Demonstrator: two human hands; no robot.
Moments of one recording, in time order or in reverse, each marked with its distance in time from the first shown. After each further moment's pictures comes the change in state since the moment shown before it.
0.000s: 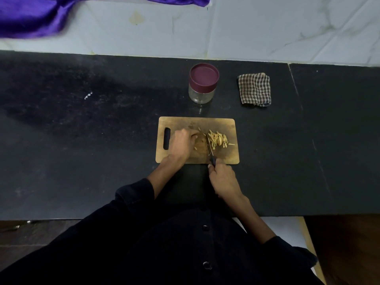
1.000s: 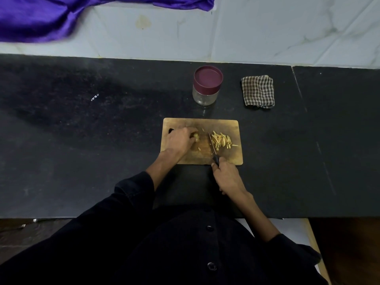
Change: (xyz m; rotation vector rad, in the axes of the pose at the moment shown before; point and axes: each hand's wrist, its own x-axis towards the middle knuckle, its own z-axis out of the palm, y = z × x) left_hand 0.012 -0.017 -0.016 0.181 -0.151 -0.004; right_hand 0.009 0.000 -0.002 0.006 -0.034 0.000
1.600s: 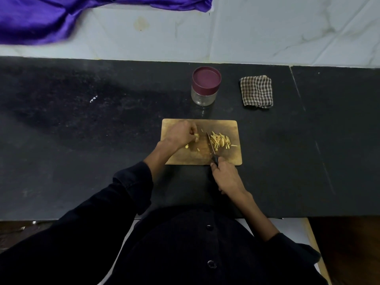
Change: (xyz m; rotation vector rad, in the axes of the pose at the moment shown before) left_hand 0.024 0.004 -0.019 -0.075 -0.164 0.025; right_hand 0.003 0.001 0.000 0.003 -0.001 -0.019
